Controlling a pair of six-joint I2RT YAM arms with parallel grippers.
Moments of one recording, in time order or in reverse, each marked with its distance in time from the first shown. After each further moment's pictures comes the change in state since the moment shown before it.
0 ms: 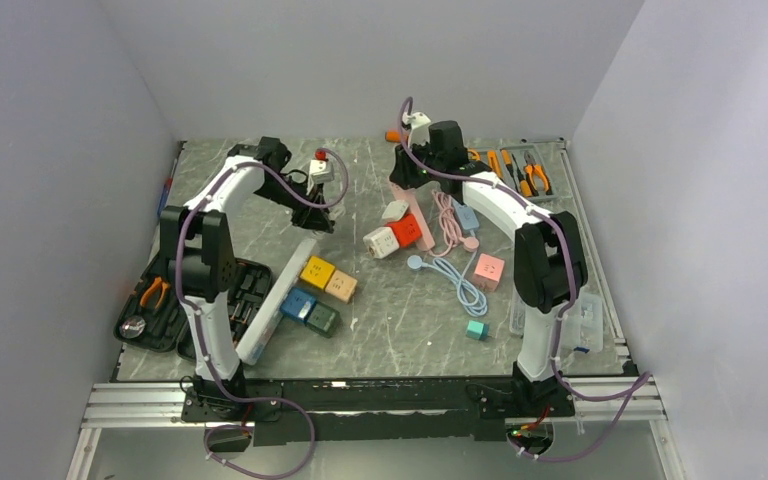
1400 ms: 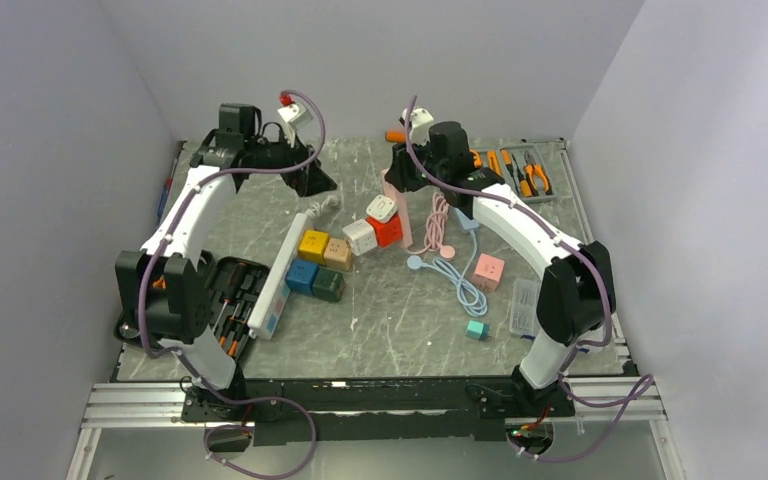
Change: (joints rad) left arm 0.051 -0.291 -0.116 0.713 -0.181 -0.910; right arm 0.090 -0.241 -0.103 -0.051 0.078 0.078
